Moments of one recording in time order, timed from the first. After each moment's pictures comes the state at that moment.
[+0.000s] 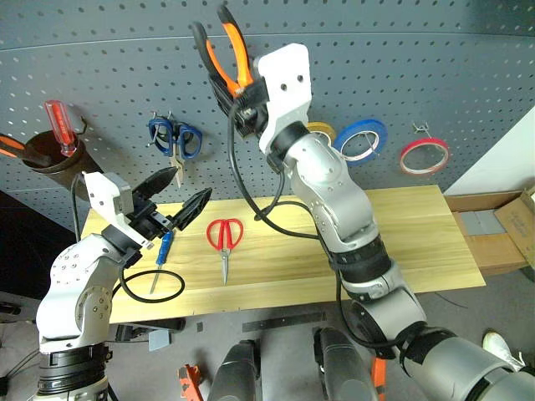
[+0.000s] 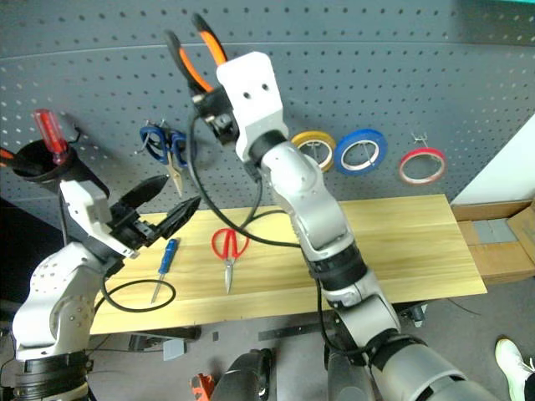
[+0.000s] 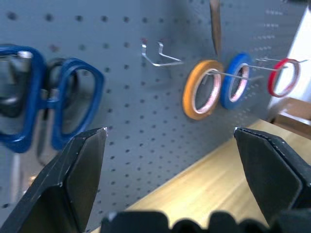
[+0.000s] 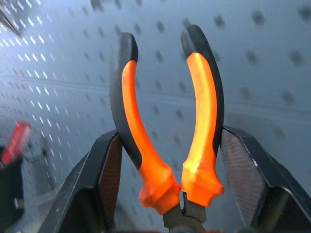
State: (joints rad) left arm -0.17 0.55 0.34 -0.22 -0.60 0.26 -0.71; right arm -1.04 0.14 0.19 0.15 0.09 0.23 0.13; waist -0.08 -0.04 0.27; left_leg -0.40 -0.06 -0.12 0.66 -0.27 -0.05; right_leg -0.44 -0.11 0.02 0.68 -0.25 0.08
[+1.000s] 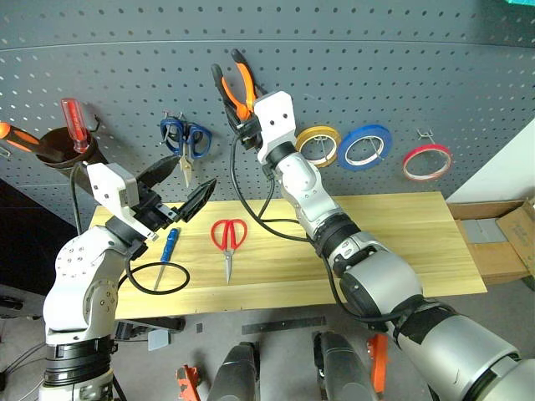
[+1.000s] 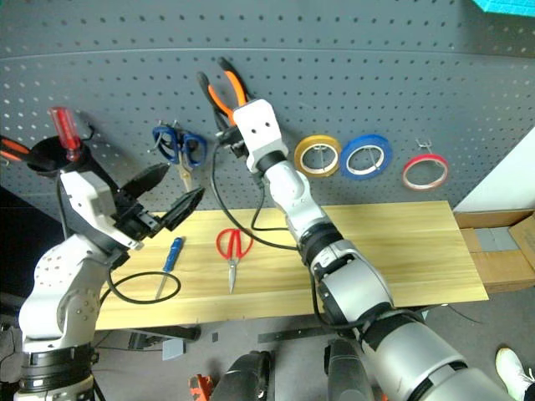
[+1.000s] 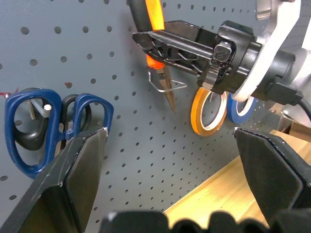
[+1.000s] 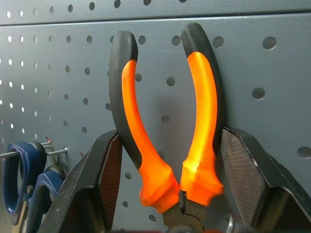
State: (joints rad) left arm -0.21 0.55 0.31 -0.23 -0.56 0.21 -0.69; right arm -1.23 0.17 0.14 1.09 0.01 -0.53 0.03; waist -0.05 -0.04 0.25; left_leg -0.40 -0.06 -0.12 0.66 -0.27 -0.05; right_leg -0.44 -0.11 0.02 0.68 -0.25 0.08
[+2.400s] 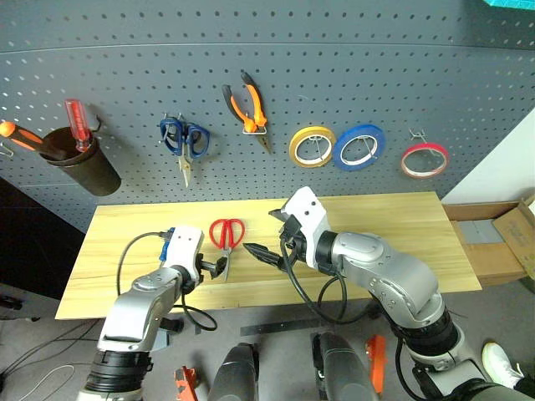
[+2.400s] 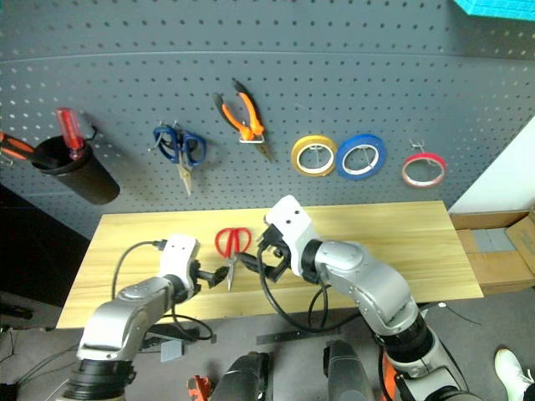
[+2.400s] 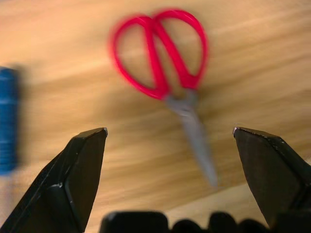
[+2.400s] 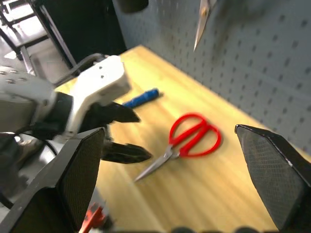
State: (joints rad) left arm -0.17 0.41 0.03 -0.17 -0.26 0.96 -0.23; right arm -0.50 -0.22 0.37 -0.50 0.40 0.99 0.37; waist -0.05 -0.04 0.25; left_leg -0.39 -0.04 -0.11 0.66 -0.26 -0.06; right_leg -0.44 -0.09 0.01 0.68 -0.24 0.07
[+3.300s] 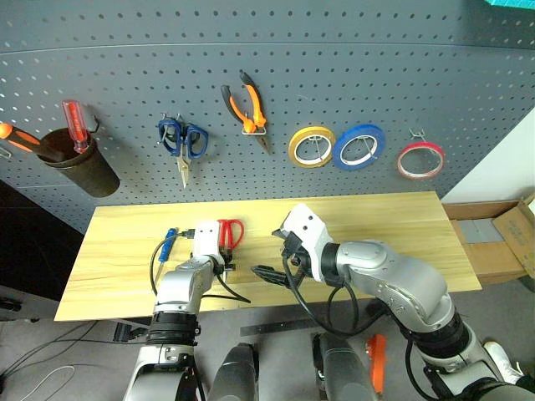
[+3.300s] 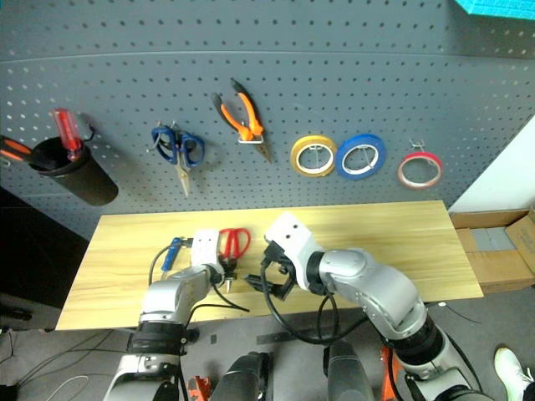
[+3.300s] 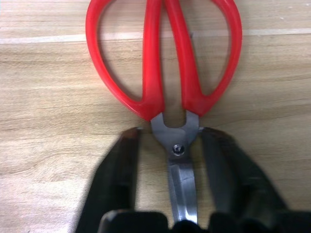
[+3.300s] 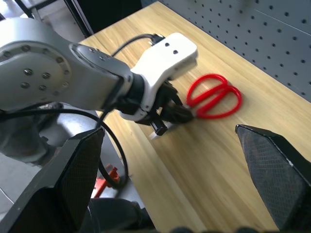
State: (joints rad) left arm -0.38 0.19 0.10 0.21 -0.17 0.86 -0.05; right arm -0.51 -0.33 0.39 -0.53 0.43 1.09 0.43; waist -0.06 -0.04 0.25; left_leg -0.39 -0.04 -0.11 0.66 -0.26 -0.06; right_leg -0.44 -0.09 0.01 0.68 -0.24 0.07
